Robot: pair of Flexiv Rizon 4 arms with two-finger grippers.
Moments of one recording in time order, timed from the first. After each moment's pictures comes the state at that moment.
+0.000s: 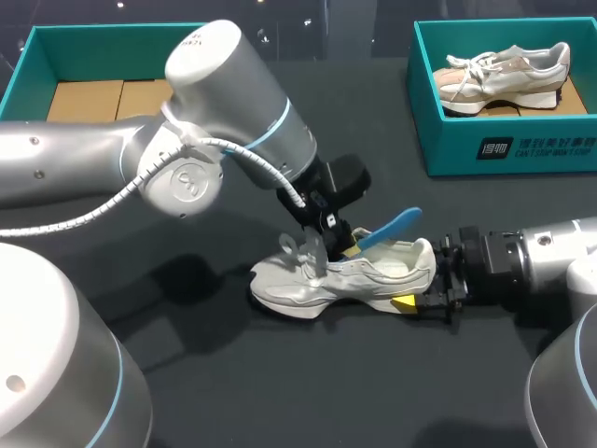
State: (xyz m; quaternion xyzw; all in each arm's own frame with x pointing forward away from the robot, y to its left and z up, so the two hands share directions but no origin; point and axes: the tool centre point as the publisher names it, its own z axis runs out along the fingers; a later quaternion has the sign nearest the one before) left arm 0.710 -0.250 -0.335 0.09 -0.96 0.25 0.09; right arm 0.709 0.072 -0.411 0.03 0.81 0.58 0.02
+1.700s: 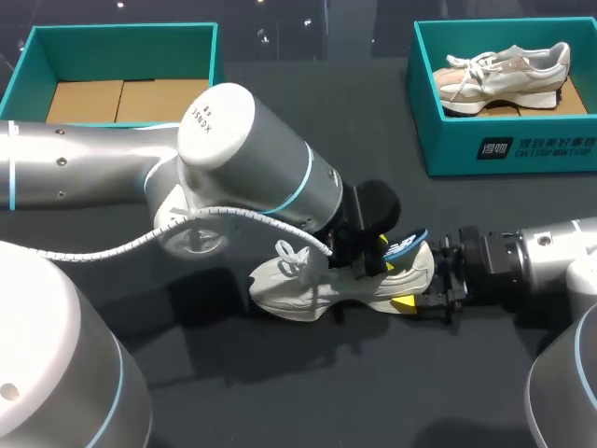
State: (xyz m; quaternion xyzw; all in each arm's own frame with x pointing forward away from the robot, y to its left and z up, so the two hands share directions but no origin) left arm 0.698 -0.295 -0.332 0.04 -0.95 0.30 -0.05; right arm 0.708 0.073 -0.411 0.03 0.81 0.58 0.02
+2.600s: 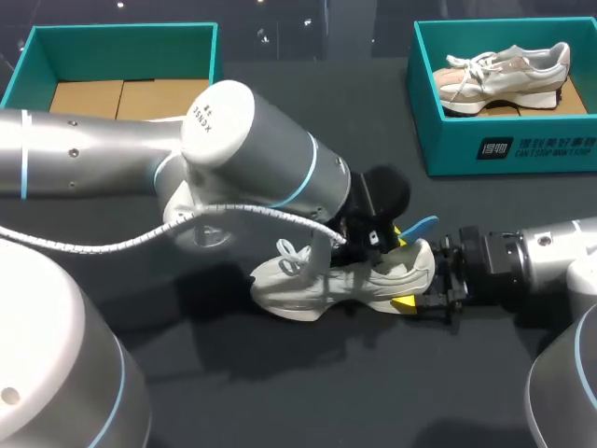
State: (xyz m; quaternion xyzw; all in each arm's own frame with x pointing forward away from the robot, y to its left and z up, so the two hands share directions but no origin) left arm 0.708 -0.317 -0.311 0.07 -0.94 0.34 -0.04; right arm 0.708 0.072 -0.411 0.03 0.81 0.58 0.02
